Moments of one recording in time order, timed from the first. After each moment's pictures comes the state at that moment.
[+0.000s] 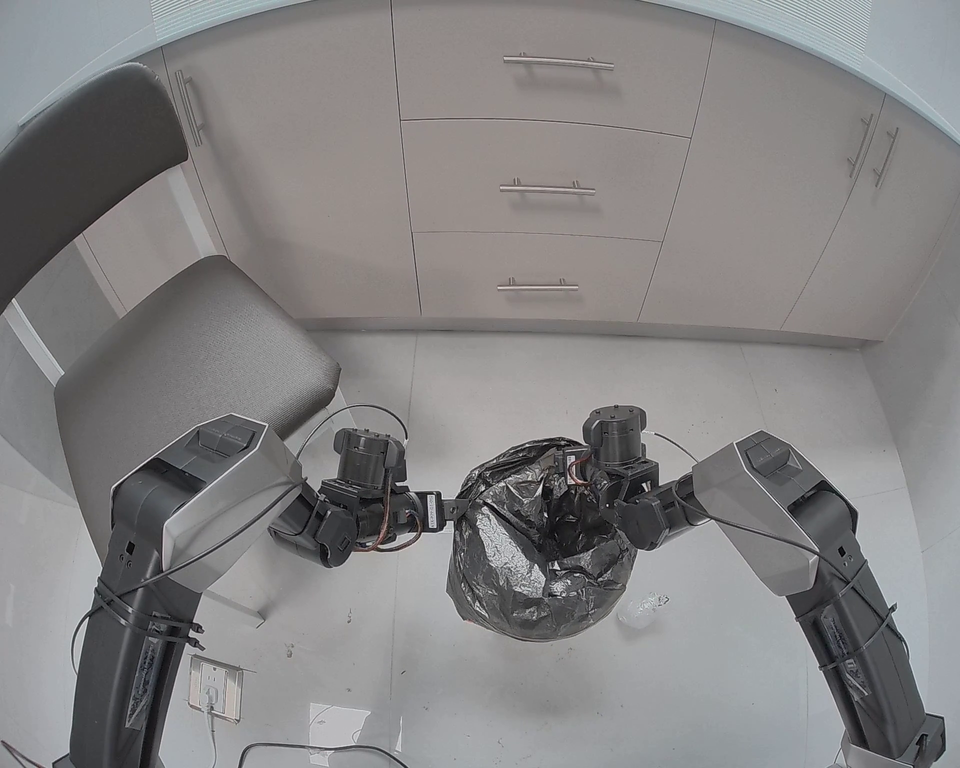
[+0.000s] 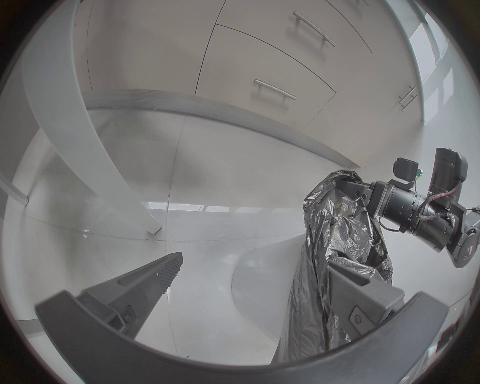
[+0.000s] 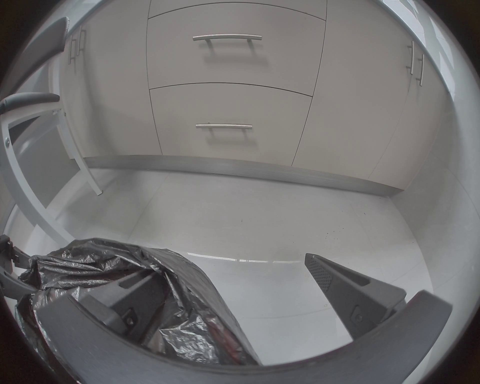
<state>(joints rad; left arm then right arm) -0.38 2.61 -1.44 -0.57 -0.15 -0.29 0.42 2.78 -1.79 -0.67 -0.45 0.03</state>
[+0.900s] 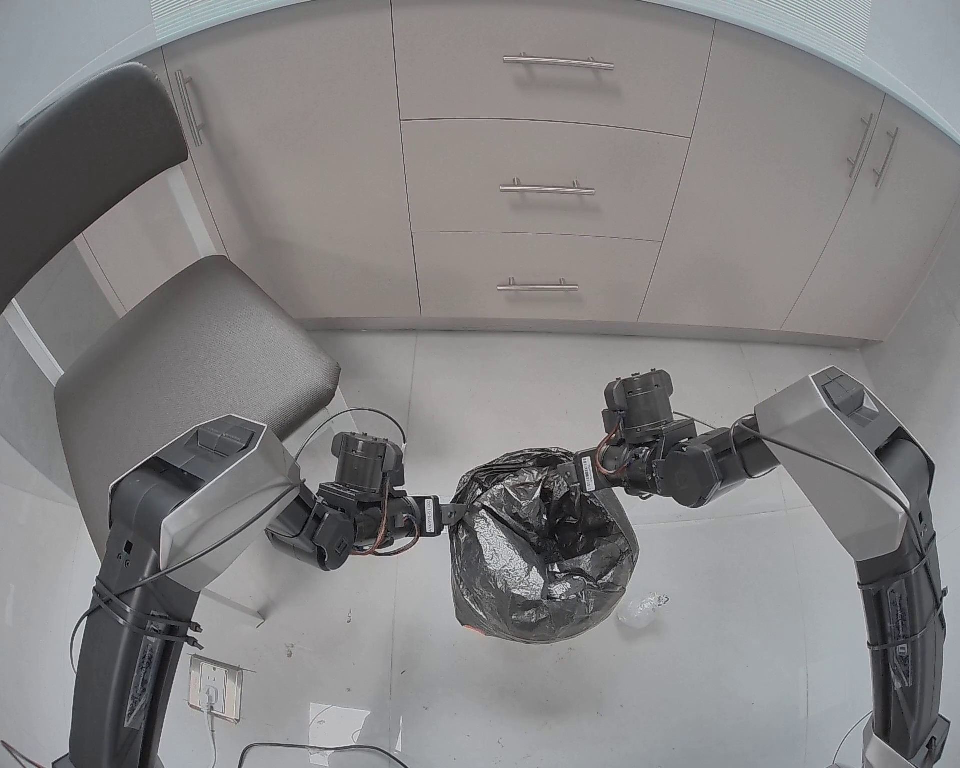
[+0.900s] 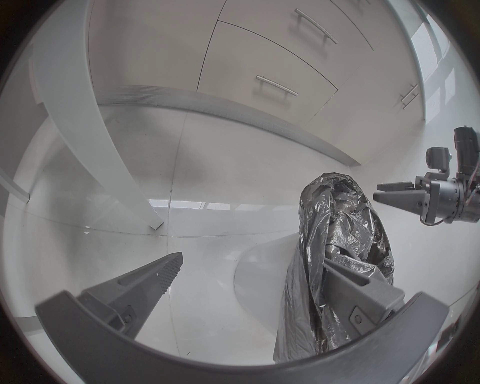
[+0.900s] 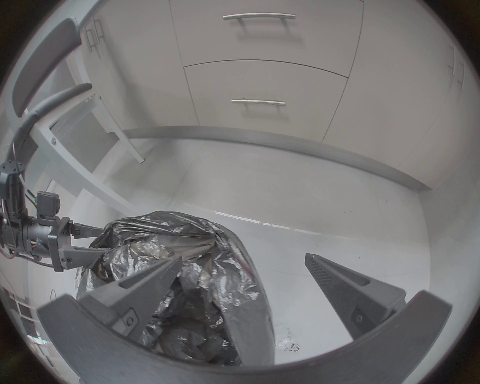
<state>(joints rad) -0.38 2.61 -1.42 -0.57 -0.15 -0.29 0.41 2.49 -1.57 -0.31 -0.21 0.04</state>
